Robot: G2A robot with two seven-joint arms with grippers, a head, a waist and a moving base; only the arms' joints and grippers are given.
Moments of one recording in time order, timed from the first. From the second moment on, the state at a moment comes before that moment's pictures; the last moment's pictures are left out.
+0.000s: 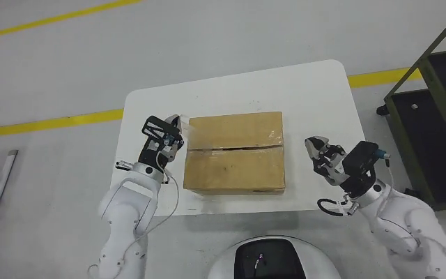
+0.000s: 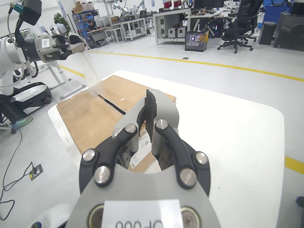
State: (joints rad) left arm 1.19 -1.28 -1.53 -2.01 1.70 -0.40 -0.36; right arm -1.50 -1.19 1.49 -2.03 -1.08 -0.43 0.06
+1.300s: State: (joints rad) left arm 1.24 -1.24 -1.81 -1.90 1.77 -0.23 -0.45; right arm -1.37 -1.20 1.30 -1.88 -1.21 -0.36 0.16
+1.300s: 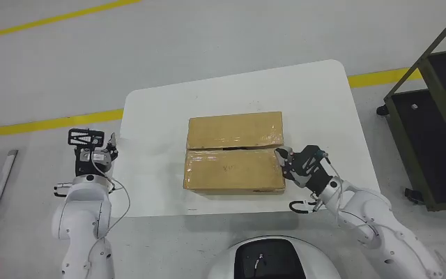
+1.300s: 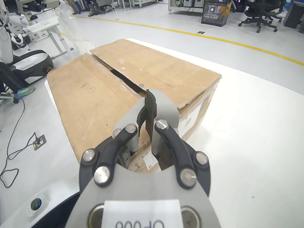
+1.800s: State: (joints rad) left arm 1.27 -1.24 -1.77 -1.99 1.67 -0.26 -0.48; right arm -1.42 -1.19 1.36 -1.95 -1.19 -0.34 0.13
